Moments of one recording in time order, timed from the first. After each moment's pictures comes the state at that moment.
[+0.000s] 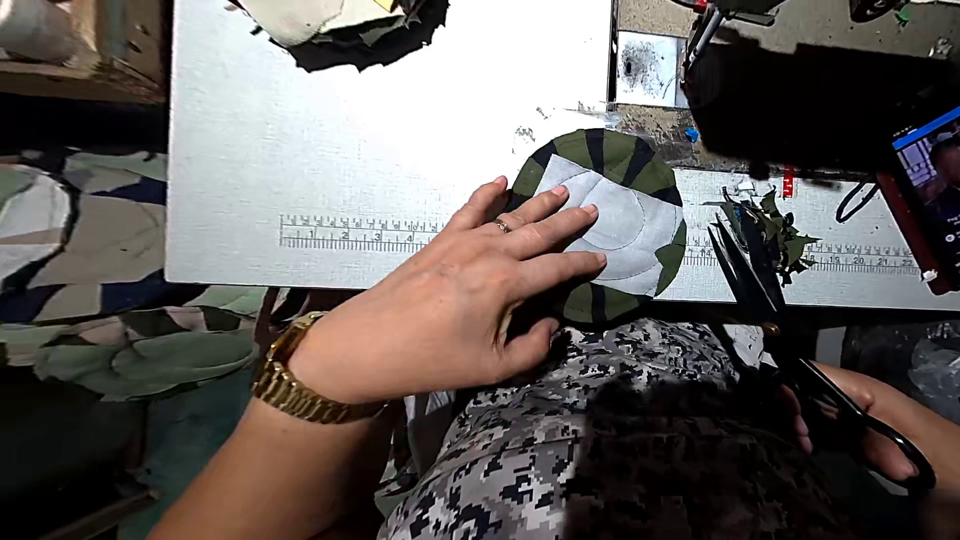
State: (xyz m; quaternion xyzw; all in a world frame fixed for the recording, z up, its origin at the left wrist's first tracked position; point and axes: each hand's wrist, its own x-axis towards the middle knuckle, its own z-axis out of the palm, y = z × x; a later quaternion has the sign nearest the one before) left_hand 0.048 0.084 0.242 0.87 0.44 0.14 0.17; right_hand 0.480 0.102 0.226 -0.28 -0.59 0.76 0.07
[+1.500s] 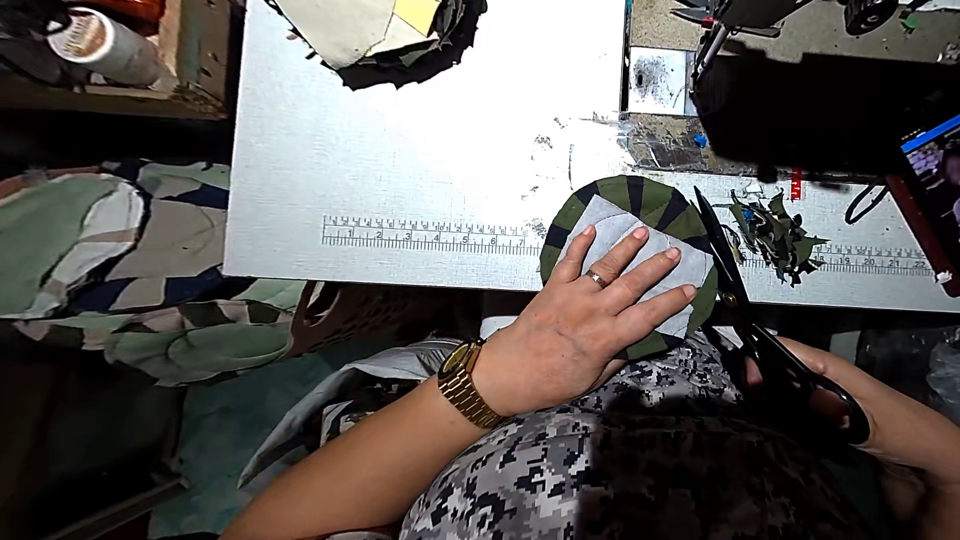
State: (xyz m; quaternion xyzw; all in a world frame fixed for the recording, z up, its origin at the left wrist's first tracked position) left_hand 0.112 0.069 0.205 0.88 0.40 0.21 0.12; right_hand 0.443 0.108 0.216 -0.28 -0.61 0.73 0.08
